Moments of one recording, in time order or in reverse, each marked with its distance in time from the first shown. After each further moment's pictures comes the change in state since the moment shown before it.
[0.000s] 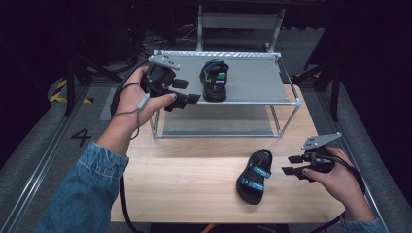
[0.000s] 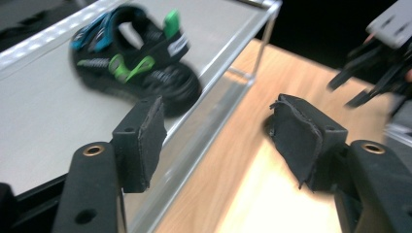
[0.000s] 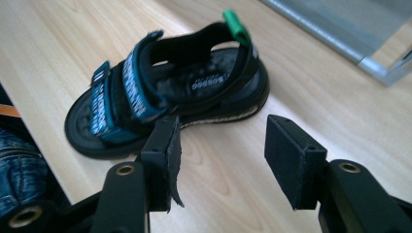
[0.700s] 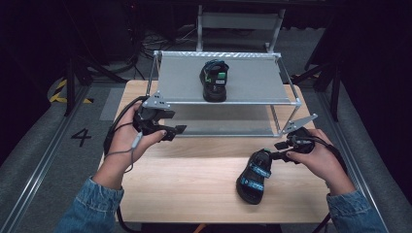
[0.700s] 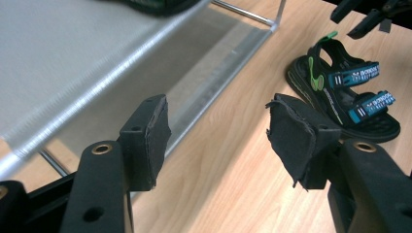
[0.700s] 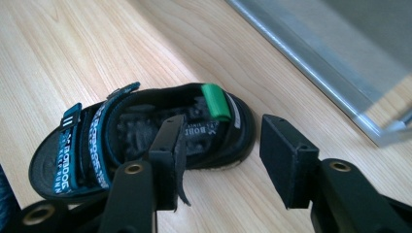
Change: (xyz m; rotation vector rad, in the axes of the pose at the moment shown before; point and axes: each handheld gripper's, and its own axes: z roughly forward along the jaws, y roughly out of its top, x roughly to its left) left arm -0.021 -0.080 0.013 0.061 0.046 -0.042; right arm -0.015 0.051 0.031 0.066 0.017 -0.084
